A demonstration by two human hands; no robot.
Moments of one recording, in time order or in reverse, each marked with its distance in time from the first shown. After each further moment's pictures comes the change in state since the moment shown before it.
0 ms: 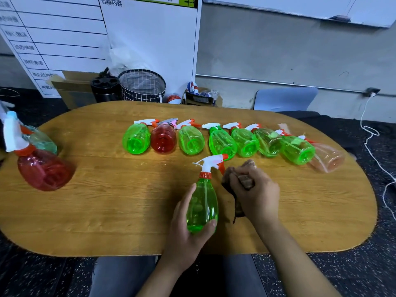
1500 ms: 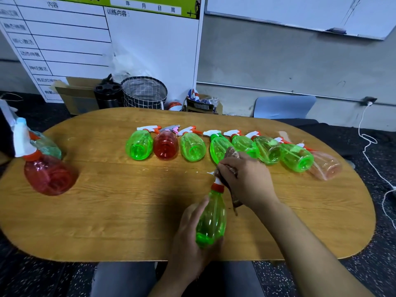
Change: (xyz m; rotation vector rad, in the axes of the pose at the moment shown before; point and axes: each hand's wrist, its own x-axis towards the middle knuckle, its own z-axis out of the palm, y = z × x) left_hand -0.005 0.003 0.006 0.238 -0.044 0.185; right_hand 0.052 -0.052 -0.012 -0.175 -0.299 -0.234
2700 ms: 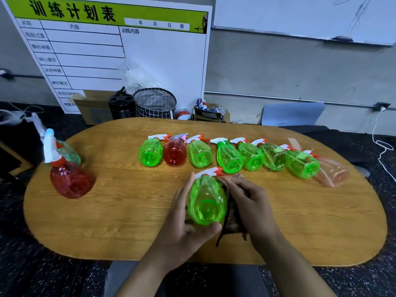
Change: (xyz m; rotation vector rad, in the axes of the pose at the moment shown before) left_hand 0.019 0.064 -0.072 -0.354 -0.093 -0.119; right_hand -0.047 -0.045 -0.008 1.087 0.016 0.423
